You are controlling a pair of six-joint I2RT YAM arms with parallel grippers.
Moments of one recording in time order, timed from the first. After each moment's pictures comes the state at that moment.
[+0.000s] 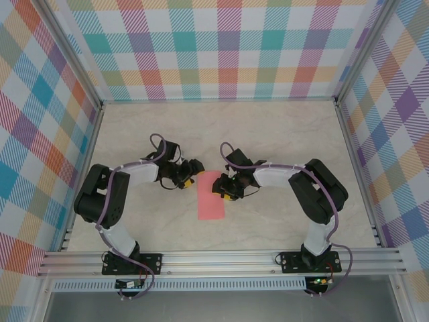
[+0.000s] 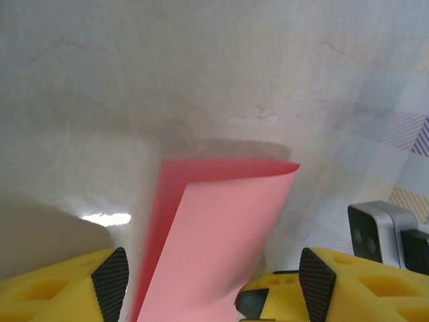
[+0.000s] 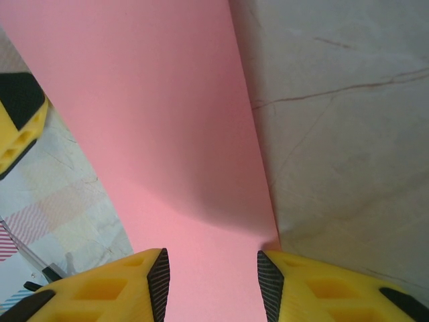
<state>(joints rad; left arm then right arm) -0.34 1.73 0.88 -0.15 0.56 -0.89 0.71 1.83 0.99 -0.28 -0.46 0.95</state>
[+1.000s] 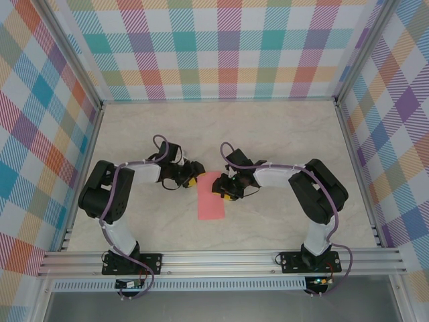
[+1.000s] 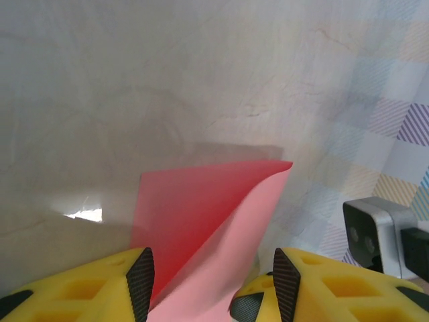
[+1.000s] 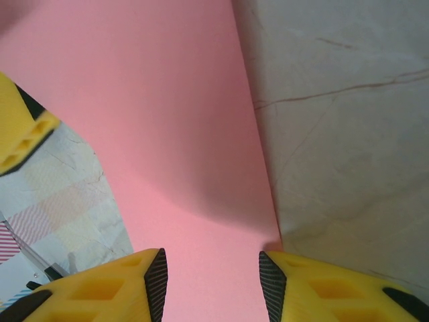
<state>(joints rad) -0.35 1.77 0.85 -0.05 0.63 -0.90 0.71 1.83 0.99 -0.27 -0.46 0.96</state>
